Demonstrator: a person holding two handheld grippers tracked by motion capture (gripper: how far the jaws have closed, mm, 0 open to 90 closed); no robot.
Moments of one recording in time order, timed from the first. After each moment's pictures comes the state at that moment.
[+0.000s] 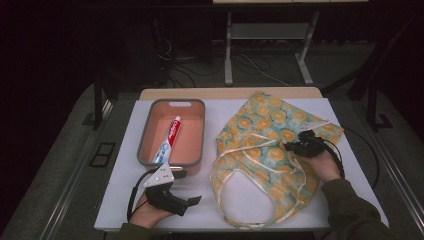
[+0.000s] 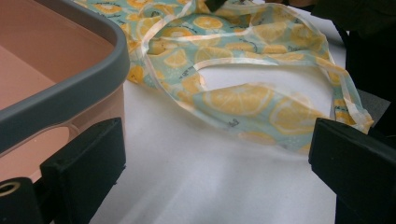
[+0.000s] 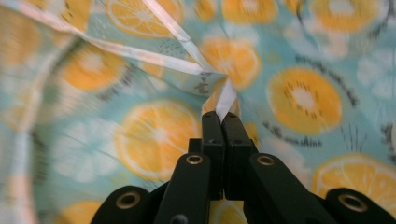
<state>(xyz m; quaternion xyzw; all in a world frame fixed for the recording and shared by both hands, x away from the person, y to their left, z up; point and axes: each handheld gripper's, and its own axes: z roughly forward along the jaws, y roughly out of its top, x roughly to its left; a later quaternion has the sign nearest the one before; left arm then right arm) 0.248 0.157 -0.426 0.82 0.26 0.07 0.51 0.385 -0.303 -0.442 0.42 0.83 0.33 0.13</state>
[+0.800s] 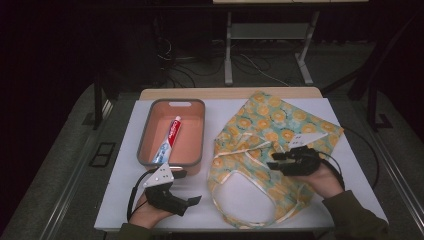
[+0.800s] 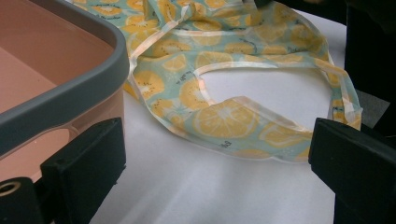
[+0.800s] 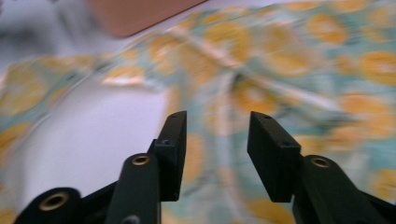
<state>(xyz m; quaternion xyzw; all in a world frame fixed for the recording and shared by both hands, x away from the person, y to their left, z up) 0.248 0.157 -0.425 0.82 0.26 0.07 0.51 0.310 -0.249 -0.397 0.29 0.86 0.40 0.07</state>
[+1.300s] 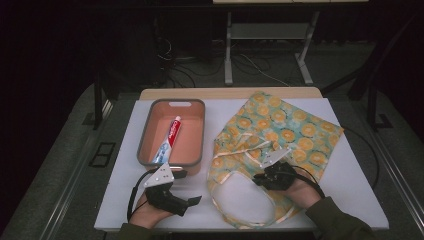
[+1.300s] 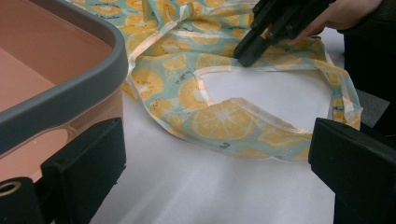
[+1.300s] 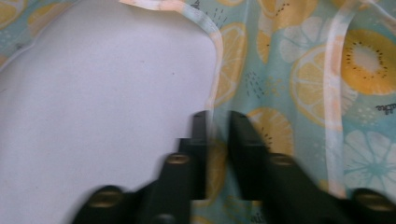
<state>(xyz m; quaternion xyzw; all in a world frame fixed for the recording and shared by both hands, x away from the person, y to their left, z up) 0.248 0.157 -0.426 0.82 0.26 0.07 0.51 0.302 -0.201 -0.438 0.25 0.92 0.31 0.07</state>
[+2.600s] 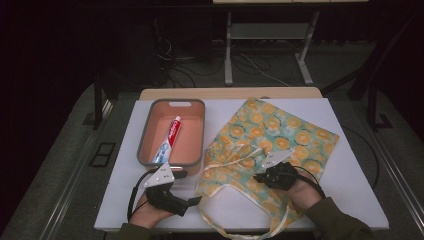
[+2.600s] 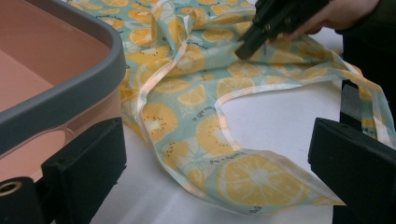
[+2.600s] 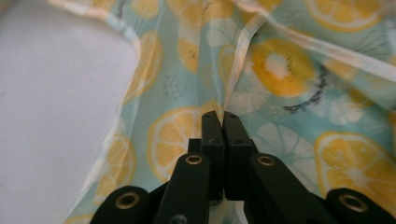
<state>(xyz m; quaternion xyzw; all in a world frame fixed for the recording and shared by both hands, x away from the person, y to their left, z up) 0.248 0.156 -0.425 0.82 0.26 0.07 0.51 0.301 -0.206 -0.434 0.25 0.91 0.34 0.08</state>
